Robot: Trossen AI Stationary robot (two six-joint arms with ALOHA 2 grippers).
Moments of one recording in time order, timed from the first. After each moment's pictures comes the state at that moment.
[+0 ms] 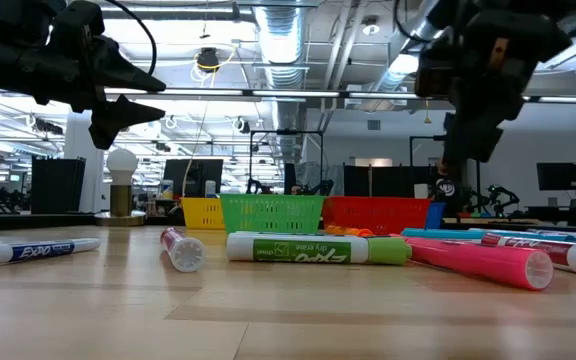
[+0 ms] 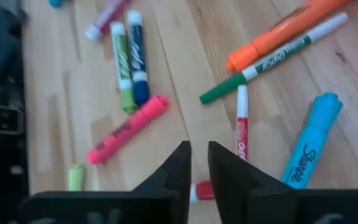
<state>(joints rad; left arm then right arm) 0.04 0.52 0.09 0.32 -0.13 -0.53 0.07 1.23 0.64 -0.32 -0.21 0.47</state>
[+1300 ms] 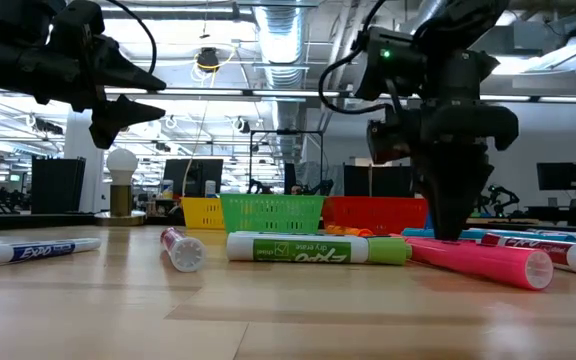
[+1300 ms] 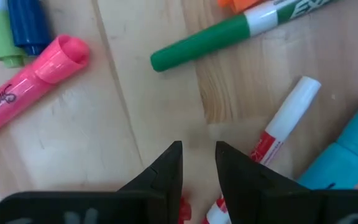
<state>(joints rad) 0.04 0.52 0.09 0.32 -0.13 -0.53 0.07 1.75 0.96 -0.59 -0.21 0.26</state>
